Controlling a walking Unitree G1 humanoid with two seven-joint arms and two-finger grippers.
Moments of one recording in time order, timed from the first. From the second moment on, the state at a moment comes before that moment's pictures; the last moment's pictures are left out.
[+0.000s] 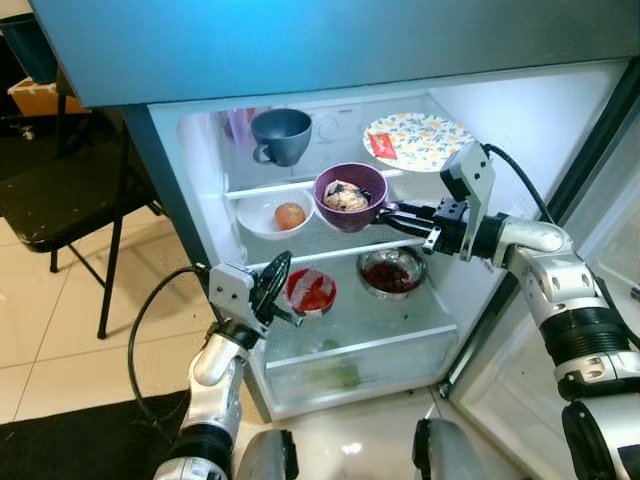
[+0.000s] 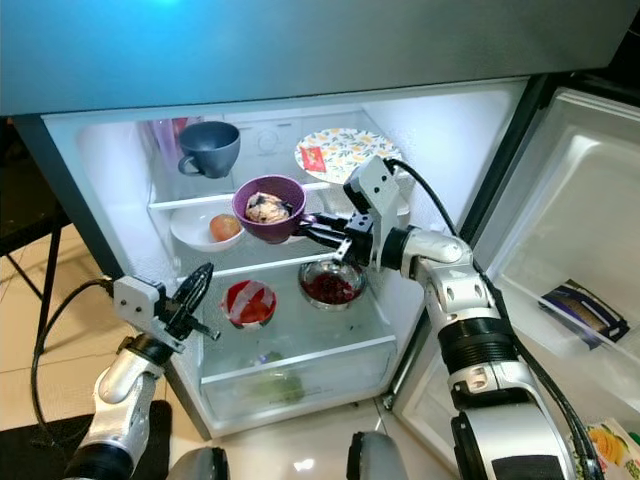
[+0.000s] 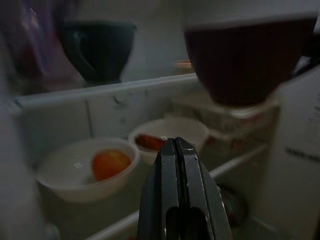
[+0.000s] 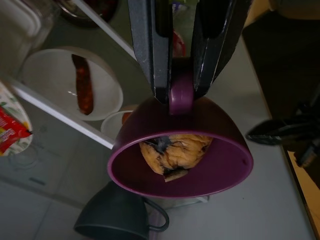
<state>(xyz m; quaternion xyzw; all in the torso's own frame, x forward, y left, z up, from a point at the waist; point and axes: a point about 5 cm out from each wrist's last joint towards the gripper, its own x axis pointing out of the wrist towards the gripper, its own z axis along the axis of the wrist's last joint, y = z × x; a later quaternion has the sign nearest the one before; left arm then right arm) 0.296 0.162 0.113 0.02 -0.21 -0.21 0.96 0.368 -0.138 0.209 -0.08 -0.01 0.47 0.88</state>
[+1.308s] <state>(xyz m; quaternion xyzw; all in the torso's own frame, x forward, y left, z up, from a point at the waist) 0.291 0.155 0.108 -0.01 -0.16 -0.18 0.97 0.404 -0.054 0.236 -0.03 0.01 0.38 0.92</state>
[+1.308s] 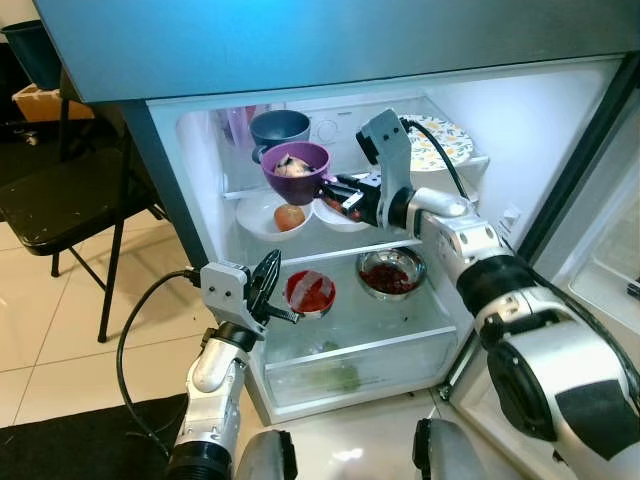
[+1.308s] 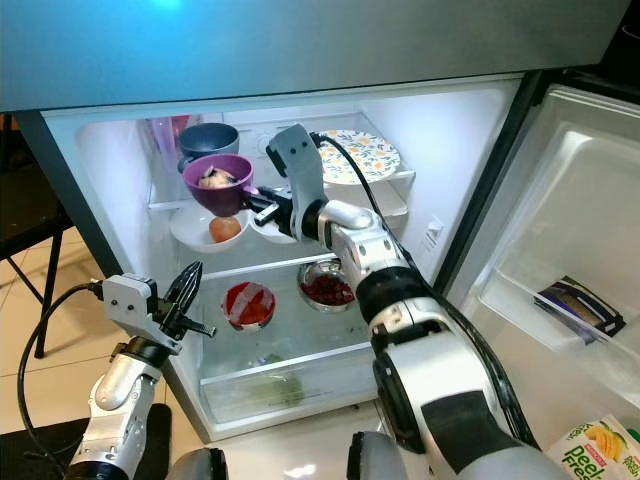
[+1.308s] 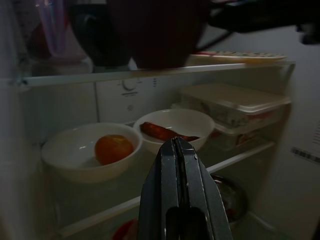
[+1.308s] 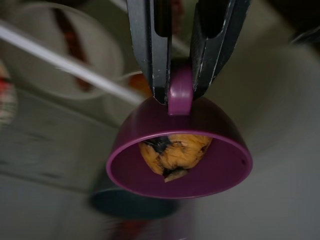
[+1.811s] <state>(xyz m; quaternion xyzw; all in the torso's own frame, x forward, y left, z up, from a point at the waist) 0.288 0.147 0.108 -0.02 -0.16 -0.19 0.97 0.412 -0.055 0.236 -0.03 0.03 0.31 0.95</state>
